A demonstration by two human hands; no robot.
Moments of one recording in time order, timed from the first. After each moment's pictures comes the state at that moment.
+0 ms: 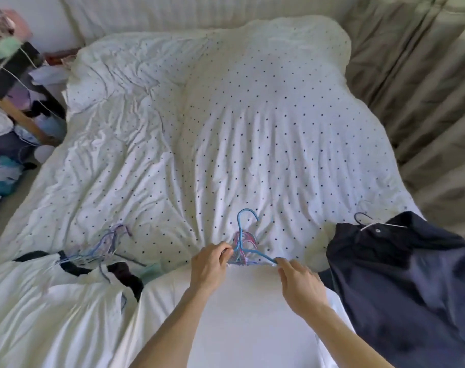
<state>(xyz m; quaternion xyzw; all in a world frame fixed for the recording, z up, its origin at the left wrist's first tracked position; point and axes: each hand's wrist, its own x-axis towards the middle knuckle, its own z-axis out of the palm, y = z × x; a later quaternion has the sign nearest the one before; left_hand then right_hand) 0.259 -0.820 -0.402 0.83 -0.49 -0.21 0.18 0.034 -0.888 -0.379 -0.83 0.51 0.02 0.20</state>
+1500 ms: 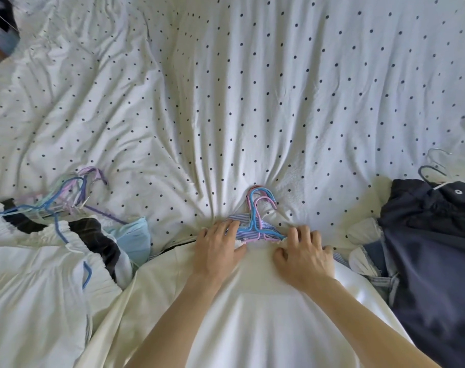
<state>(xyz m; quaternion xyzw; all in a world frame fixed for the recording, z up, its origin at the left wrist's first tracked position) 0.257 -0.797 -0.554 0.80 -0.59 -0.03 0.11 0.073 -0.886 -0.529 -0.82 0.53 0.18 0.14</state>
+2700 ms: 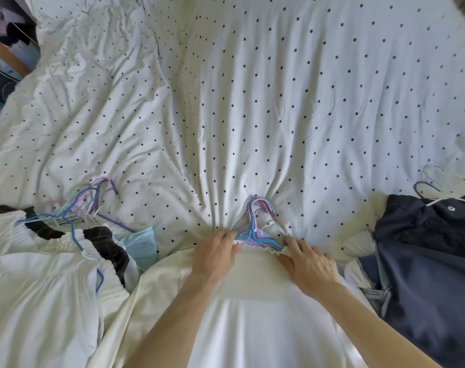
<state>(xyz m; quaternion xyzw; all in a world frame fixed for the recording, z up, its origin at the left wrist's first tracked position) 0.264 -0.806 -0.527 0.82 -0.54 -0.19 0.04 0.055 -0.906 -0.523 -0.84 0.47 0.19 0.18</state>
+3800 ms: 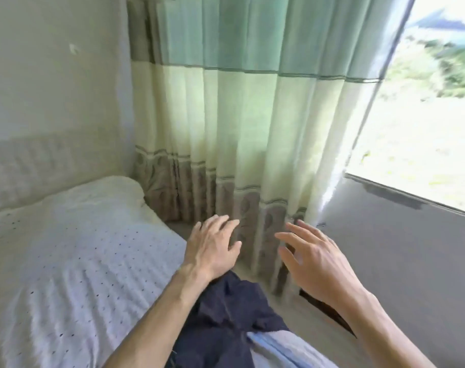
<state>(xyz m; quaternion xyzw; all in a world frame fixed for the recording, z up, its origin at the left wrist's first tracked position) -0.134 -0.883 0.045 0.49 -0.85 -0.03 0.17 -0.346 -0.776 0.059 -0.70 0.68 -0.21 -0.08</state>
